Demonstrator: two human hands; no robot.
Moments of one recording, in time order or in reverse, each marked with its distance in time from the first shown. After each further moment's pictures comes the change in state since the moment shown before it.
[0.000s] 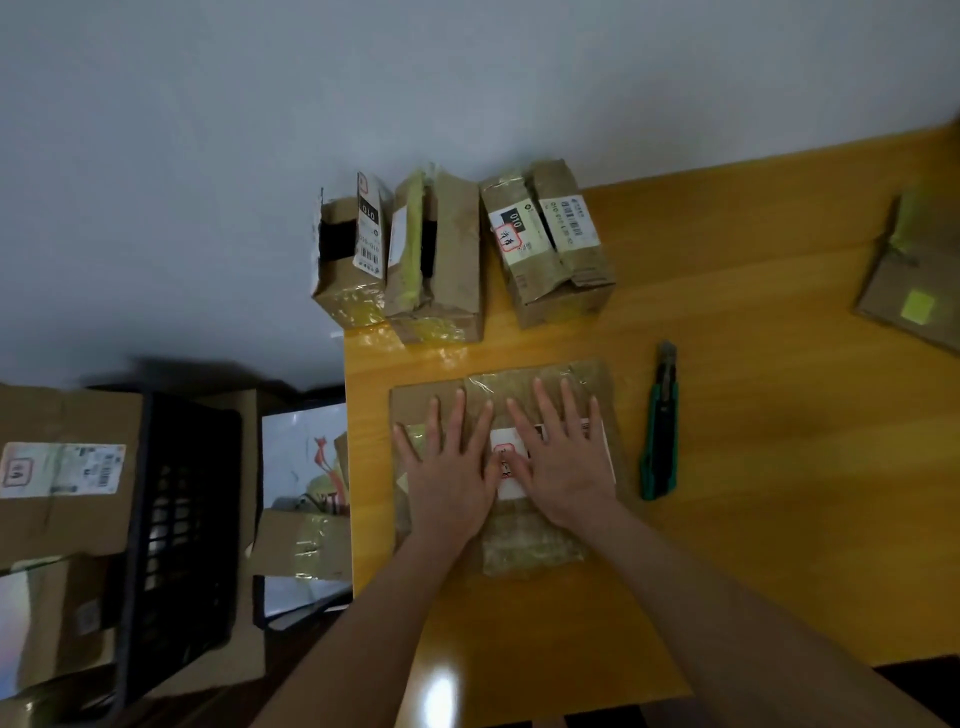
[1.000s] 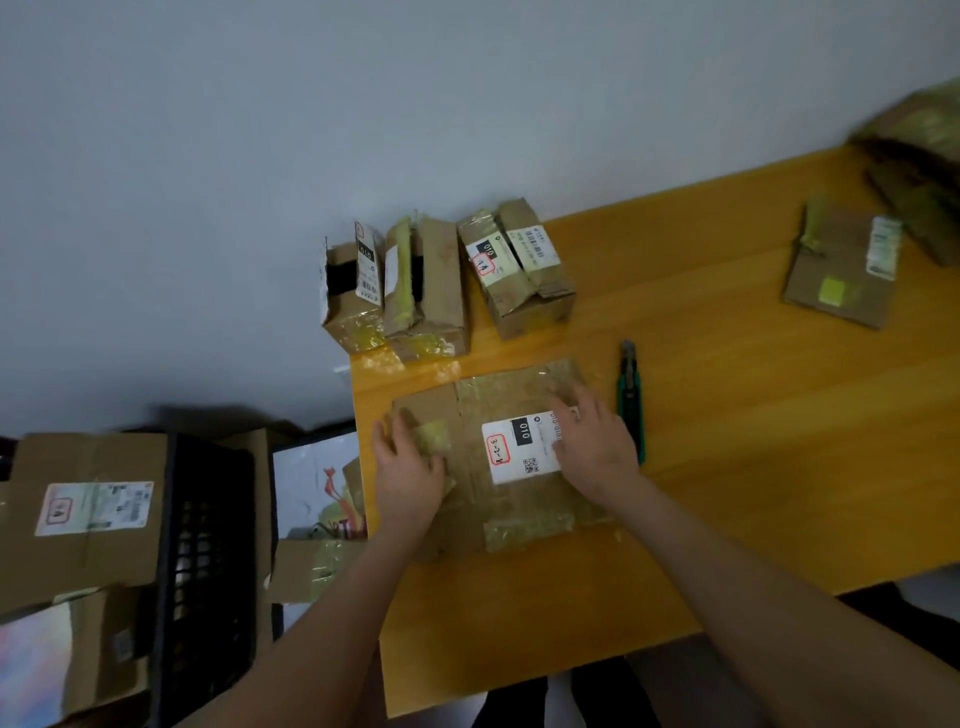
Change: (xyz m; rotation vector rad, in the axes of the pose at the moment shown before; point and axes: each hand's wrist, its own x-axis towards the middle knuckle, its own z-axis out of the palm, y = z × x) left_hand -0.025 -0.018 -0.062 -0.512 -0.020 -0.416; right_hand -0.033 0.023 -0.059 0.118 -0.091 0.163
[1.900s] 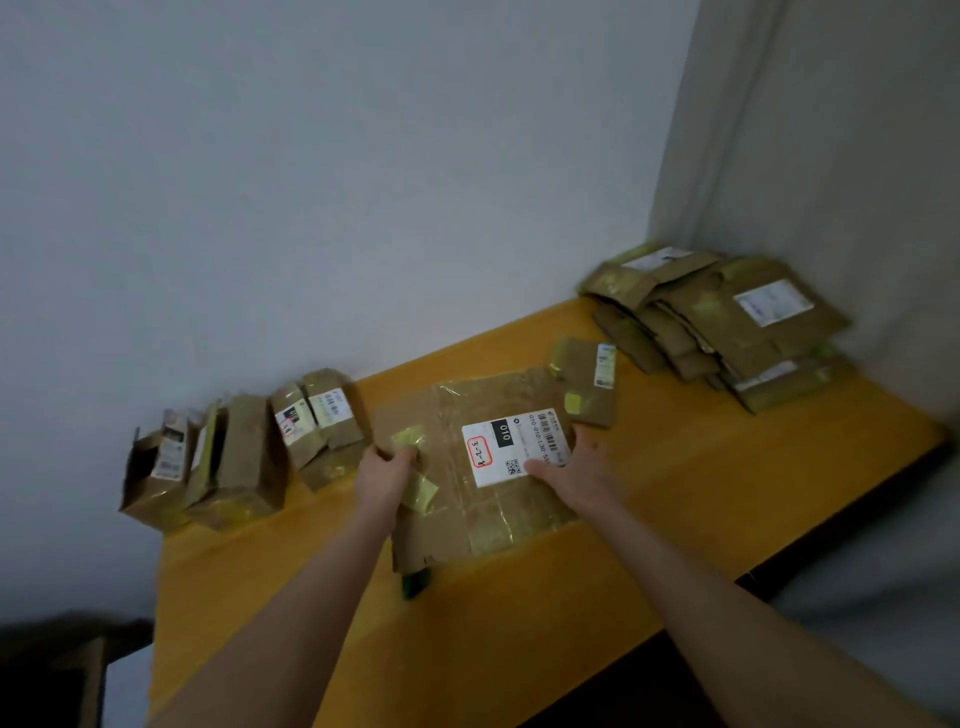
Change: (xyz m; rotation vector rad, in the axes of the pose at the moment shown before) left_hand -0.044 0.285 0.040 -0.617 -0.116 -0.060; right_hand -0.087 0.227 -0.135 0.850 0.293 0.506
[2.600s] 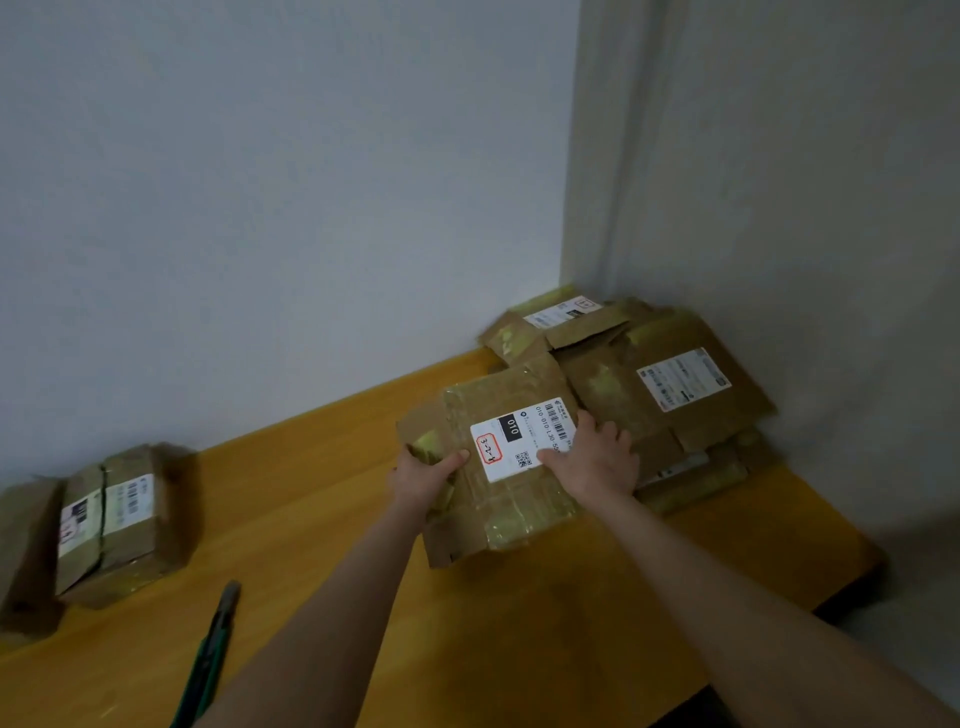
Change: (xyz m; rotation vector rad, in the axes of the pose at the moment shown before) left_hand 0.043 0.106 0.303 0.040 -0.157 -0.081; right_hand 0.220 0.071 -0.205 -0.496 0.120 -0.013
